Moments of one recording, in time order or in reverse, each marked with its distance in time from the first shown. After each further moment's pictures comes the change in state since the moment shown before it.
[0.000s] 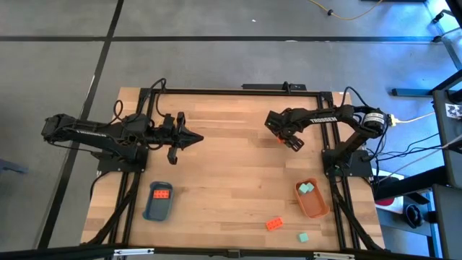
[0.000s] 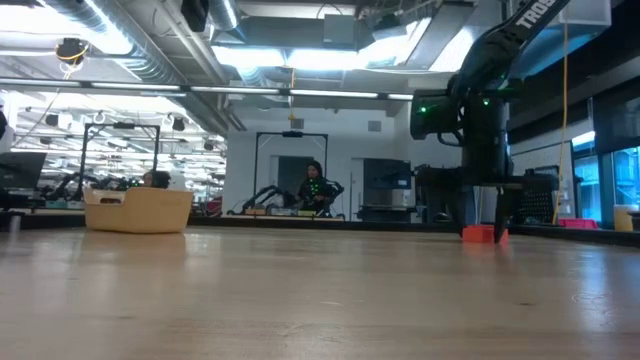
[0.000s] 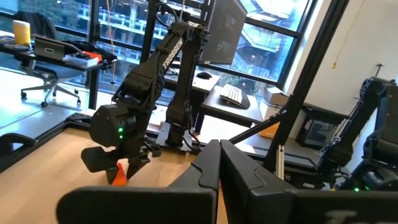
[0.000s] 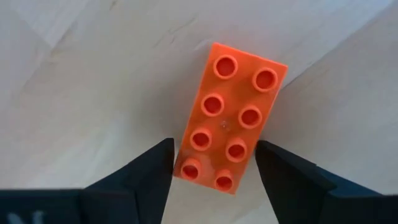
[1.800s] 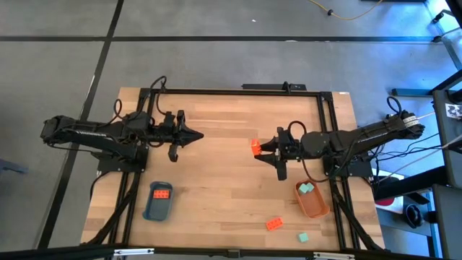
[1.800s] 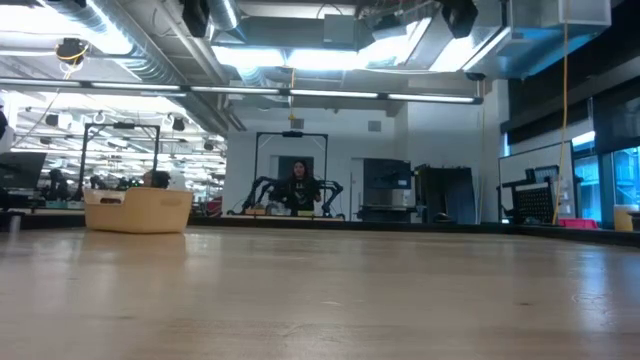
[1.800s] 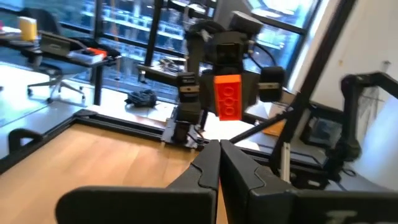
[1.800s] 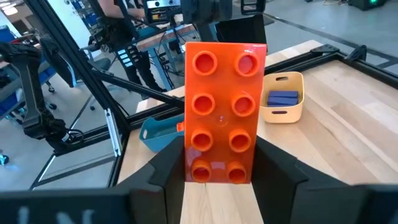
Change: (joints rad) left arm 0.046 -0.005 -0.001 -0.024 0.035 -0.005; right arm 0.656 -0.519 -0.002 0.742 0.153 -1.529
